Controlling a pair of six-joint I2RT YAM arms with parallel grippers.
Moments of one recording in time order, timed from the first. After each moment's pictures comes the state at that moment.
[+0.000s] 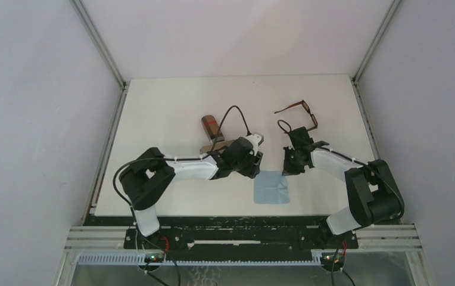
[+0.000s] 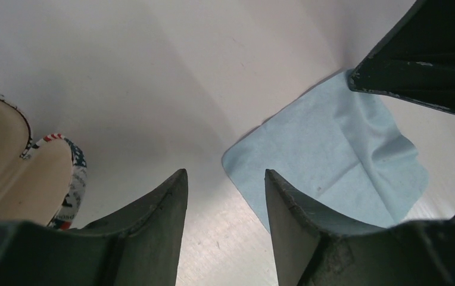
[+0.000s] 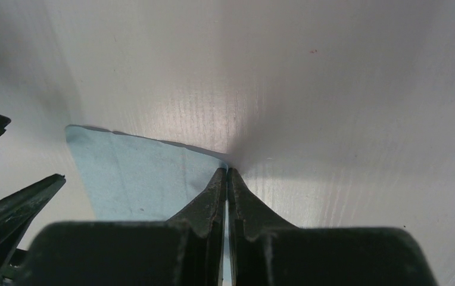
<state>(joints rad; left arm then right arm) -0.94 1.79 1.00 0.04 -0.02 -0.38 0.33 1.49 0.74 -0.46 -0.12 0.43</state>
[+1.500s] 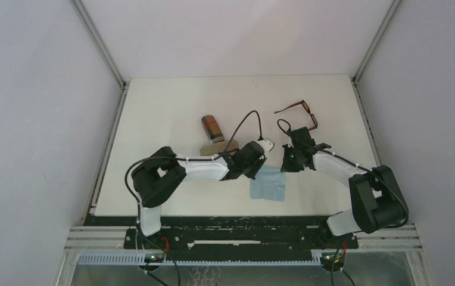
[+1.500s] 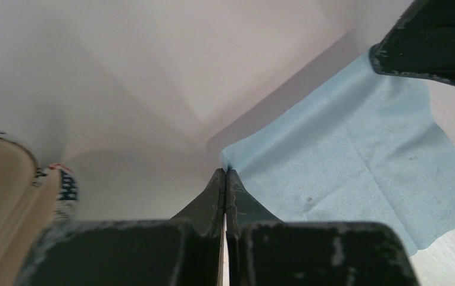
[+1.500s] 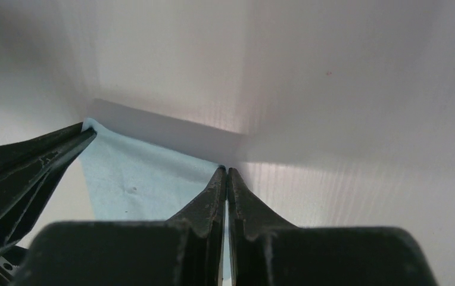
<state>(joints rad) -1.01 1.90 1.12 -0.04 -0.15 -0.22 0.33 1.43 0.72 -0.41 -0.12 0.40</state>
